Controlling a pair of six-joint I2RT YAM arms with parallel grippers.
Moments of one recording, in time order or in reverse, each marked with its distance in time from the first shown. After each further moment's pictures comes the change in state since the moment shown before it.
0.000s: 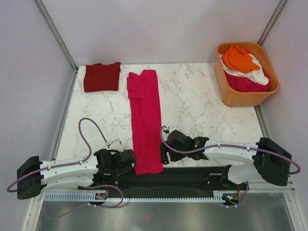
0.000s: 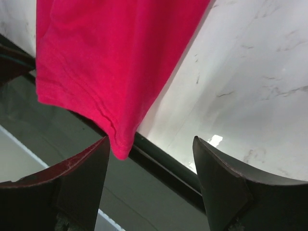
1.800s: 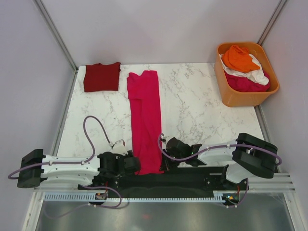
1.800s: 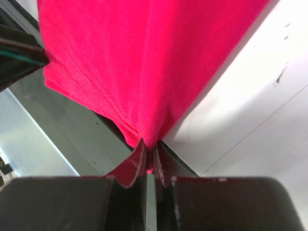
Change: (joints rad) left arm -0.188 0.082 0.055 -0.023 -0.130 -0.153; right arm 0.045 0.164 -0.172 0.430 -0.212 0.120
